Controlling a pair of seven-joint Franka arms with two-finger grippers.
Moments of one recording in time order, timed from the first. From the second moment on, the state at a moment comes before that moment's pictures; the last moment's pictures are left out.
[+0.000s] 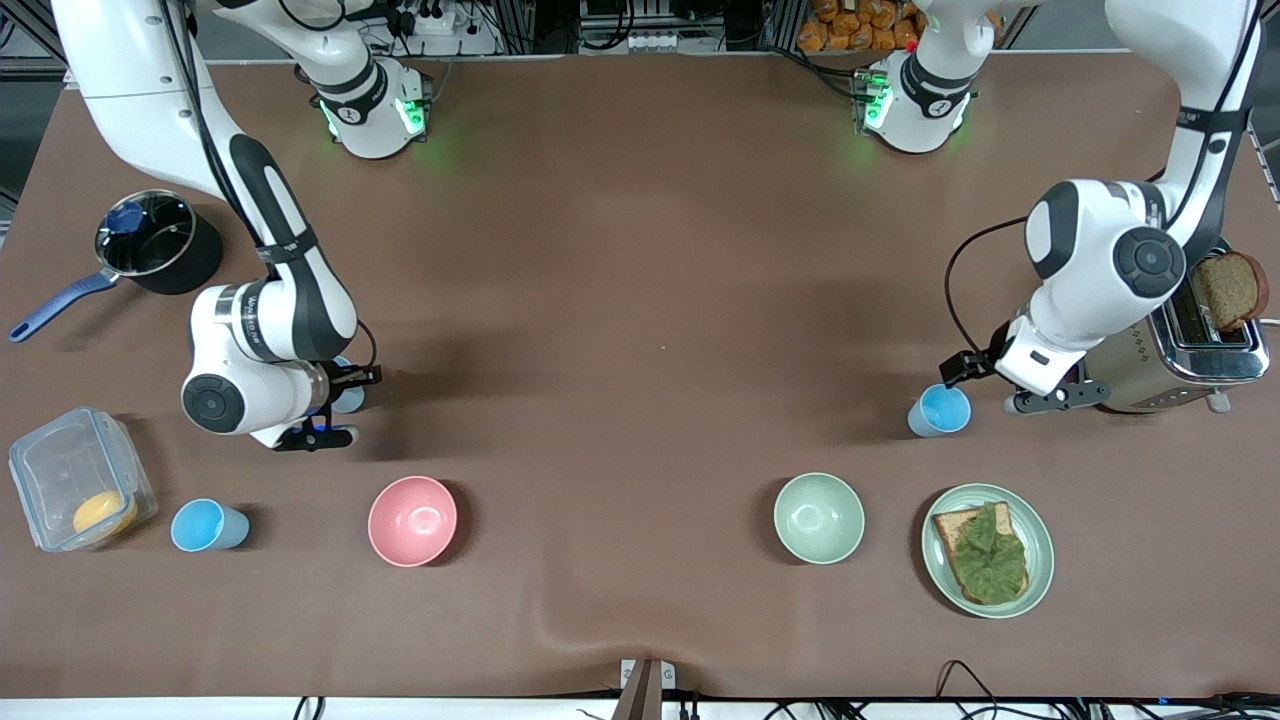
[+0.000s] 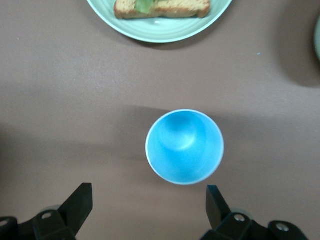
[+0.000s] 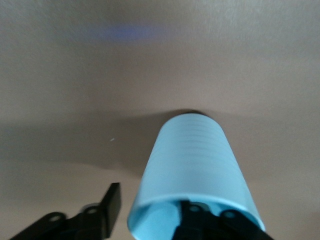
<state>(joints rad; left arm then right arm) 0.11 0.25 -0.17 -2.15 0.03 2.42 -0.23 0.10 0.56 -0.02 -1.82 0.04 1.98 -0.01</state>
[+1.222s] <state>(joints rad) 0.12 0.44 -0.18 -2.02 0.03 2.43 -0.23 0.27 0.55 0.01 -1.59 0.16 1.66 0.25</state>
